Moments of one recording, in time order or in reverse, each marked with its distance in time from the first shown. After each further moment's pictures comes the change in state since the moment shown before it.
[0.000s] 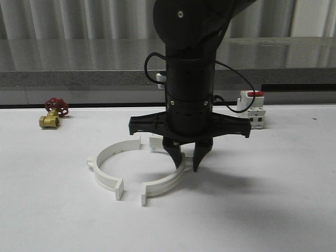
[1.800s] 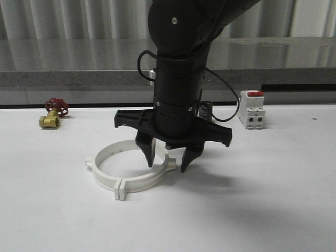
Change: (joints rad) left arm 0.000 0.000 0.000 0.000 0.000 0.000; right arm 0.008 0.015 0.000 0.041 -0.129 0.067
